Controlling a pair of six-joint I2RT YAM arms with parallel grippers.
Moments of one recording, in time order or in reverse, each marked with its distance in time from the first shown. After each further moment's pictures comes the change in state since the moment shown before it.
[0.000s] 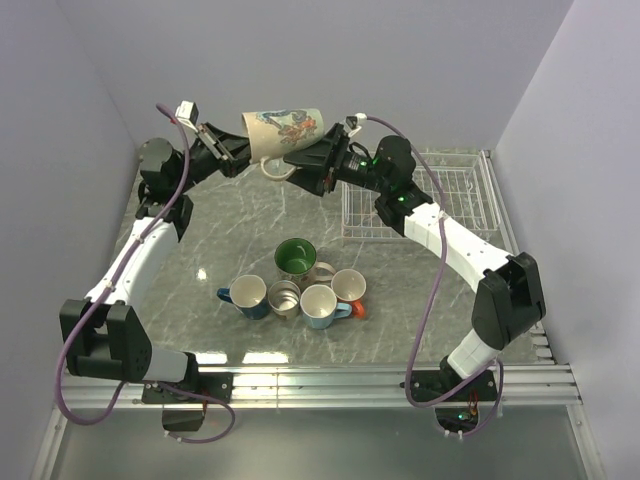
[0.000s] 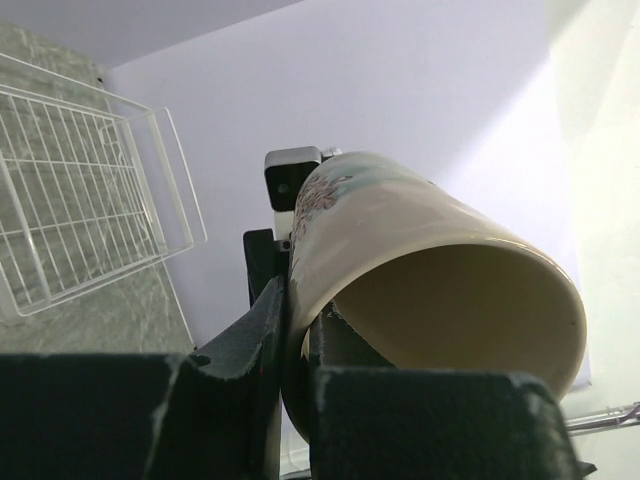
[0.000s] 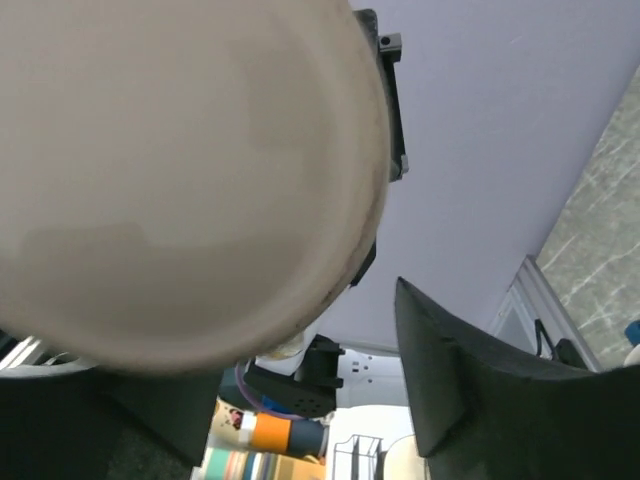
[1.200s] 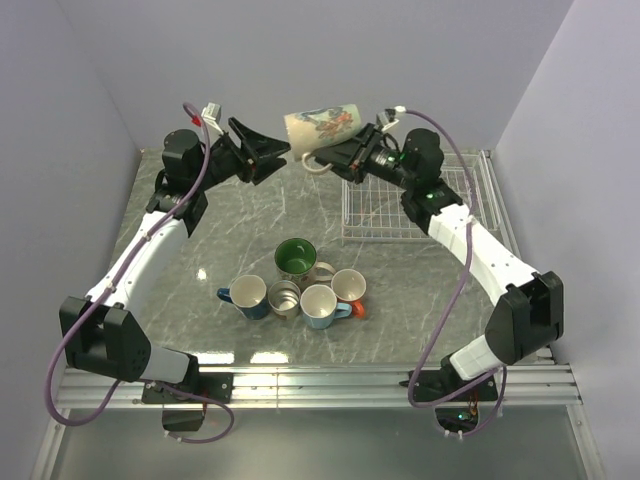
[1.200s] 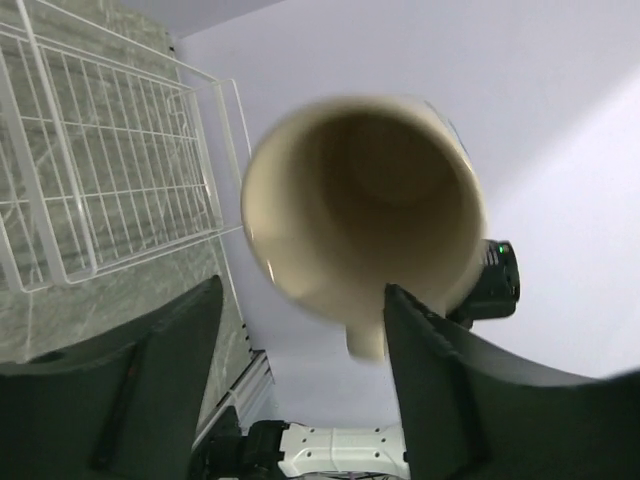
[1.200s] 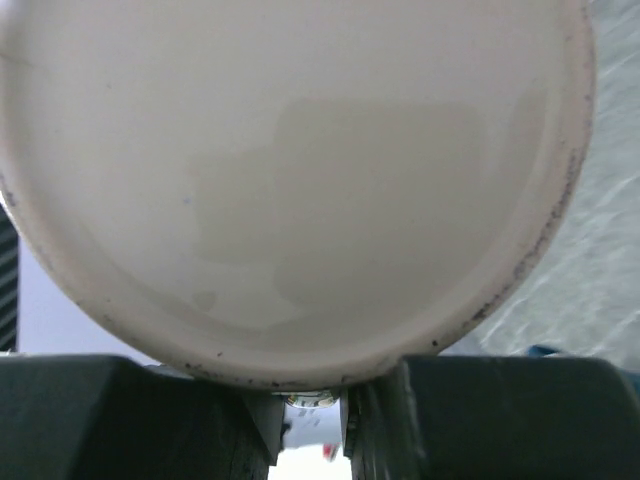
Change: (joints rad) left arm -0.134 0.018 0.104 -0.315 -0.131 0.206; right arm -0.105 -0.115 -0.021 -0.196 0.100 -0.189
